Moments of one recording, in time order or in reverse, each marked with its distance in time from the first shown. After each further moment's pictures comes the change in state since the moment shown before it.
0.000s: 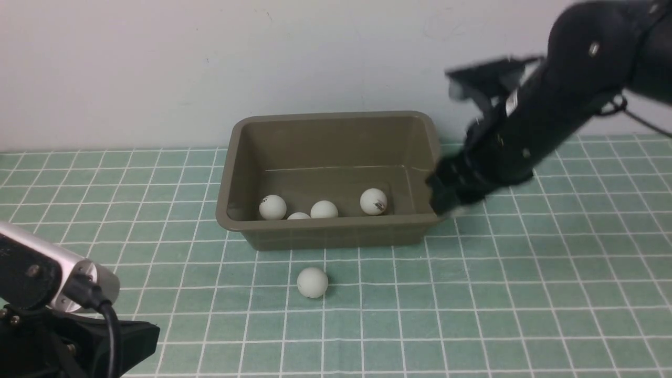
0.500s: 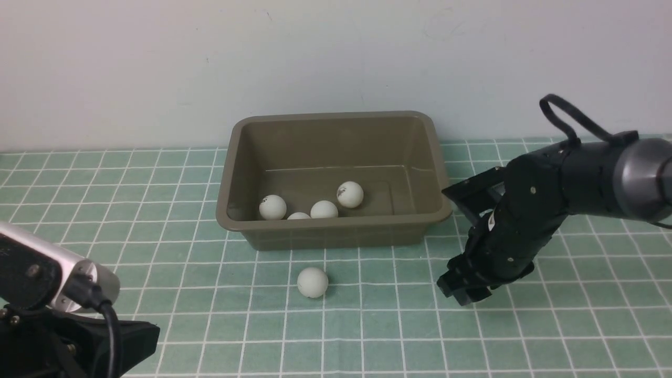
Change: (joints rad) right arm -0.005 -0.235 0.198 -0.023 0.173 0.045; left arm 0.000 0.000 0.000 0.000 0.000 0.000
